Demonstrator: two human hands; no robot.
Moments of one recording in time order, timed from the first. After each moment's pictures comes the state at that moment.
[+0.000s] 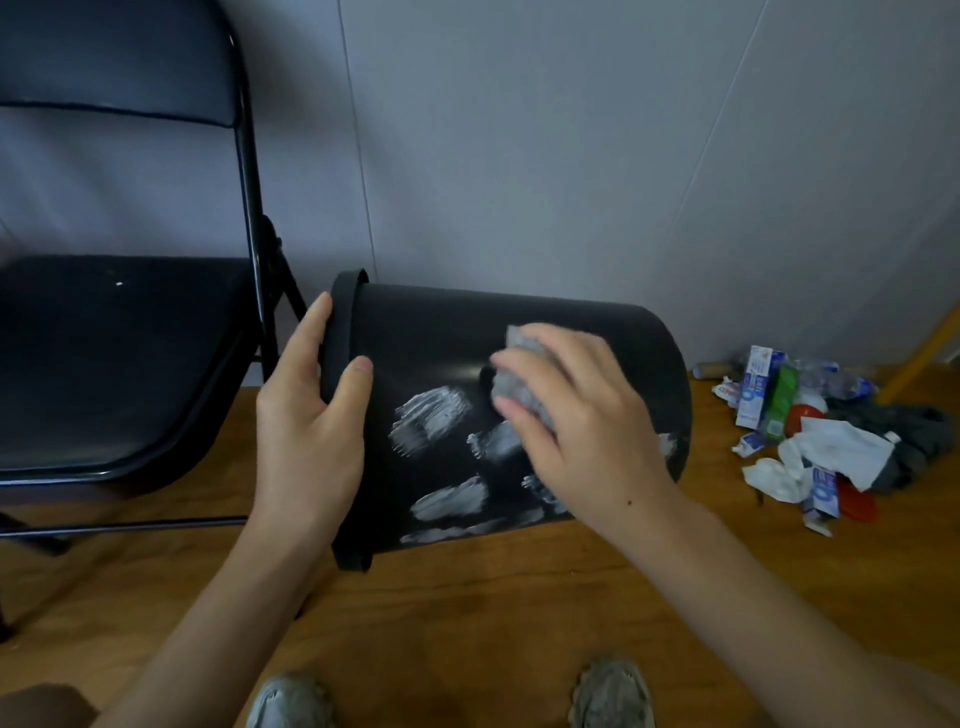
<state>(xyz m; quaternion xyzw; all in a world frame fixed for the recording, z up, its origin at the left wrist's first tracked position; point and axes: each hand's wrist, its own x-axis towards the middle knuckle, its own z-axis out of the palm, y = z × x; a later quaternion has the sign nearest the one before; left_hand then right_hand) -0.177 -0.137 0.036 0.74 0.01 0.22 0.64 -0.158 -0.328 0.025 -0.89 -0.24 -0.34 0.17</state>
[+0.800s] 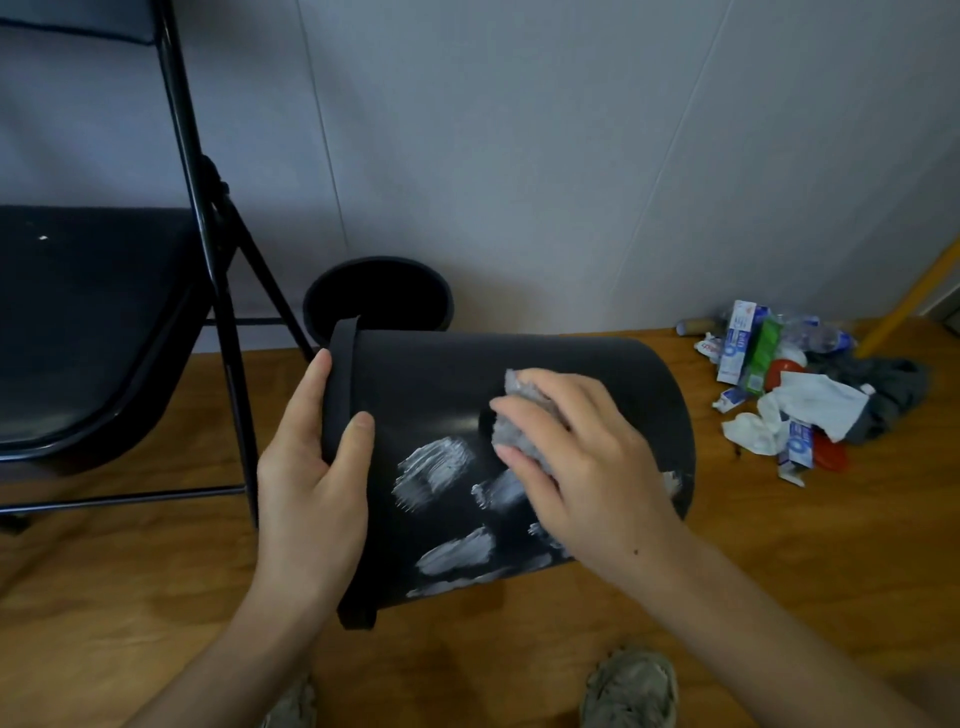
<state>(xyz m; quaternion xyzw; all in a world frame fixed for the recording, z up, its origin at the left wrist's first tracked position) -0.205 -0.163 -0.012 0.75 0.06 0.16 0.64 -0.190 -0.352 -0.022 -0.91 -0.23 -0.29 0.16</state>
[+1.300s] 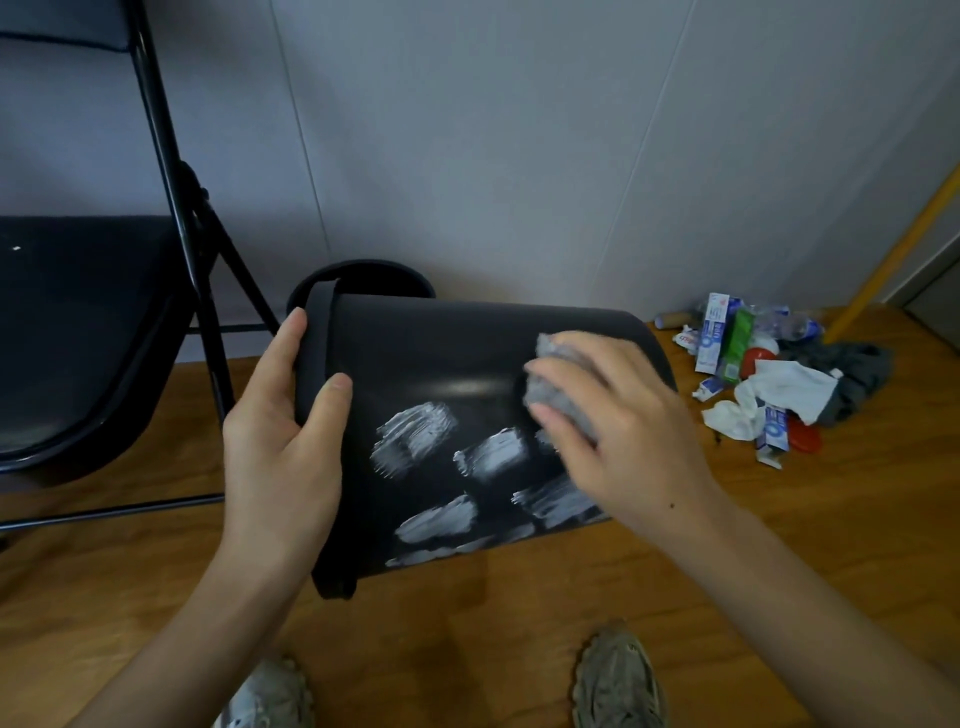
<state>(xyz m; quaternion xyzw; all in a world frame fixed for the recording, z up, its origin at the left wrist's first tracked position) -0.199 -0.152 0.007 0.75 0.03 0.18 0.64 -0.190 -0.377 -0.002 -0.92 -0.21 -0.31 0.14</state>
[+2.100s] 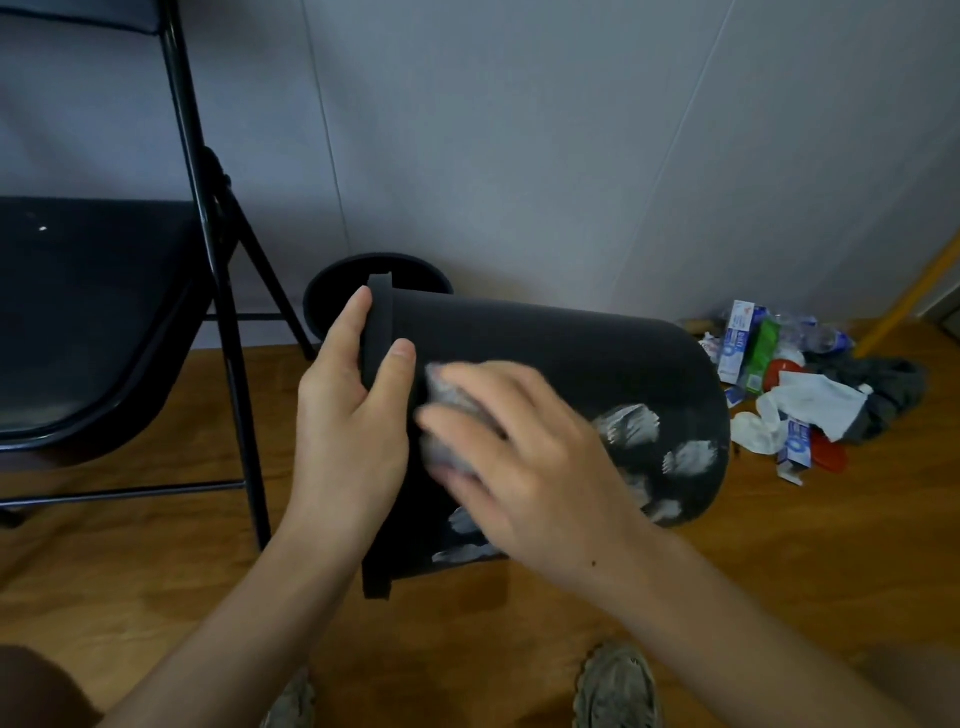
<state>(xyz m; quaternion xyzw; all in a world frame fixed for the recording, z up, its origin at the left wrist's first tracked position) -0.187 -0.176 0.015 0.74 0.01 0.14 0.66 -0.195 -0.317 -0.004 -0.87 -0.34 -0.31 0.17</state>
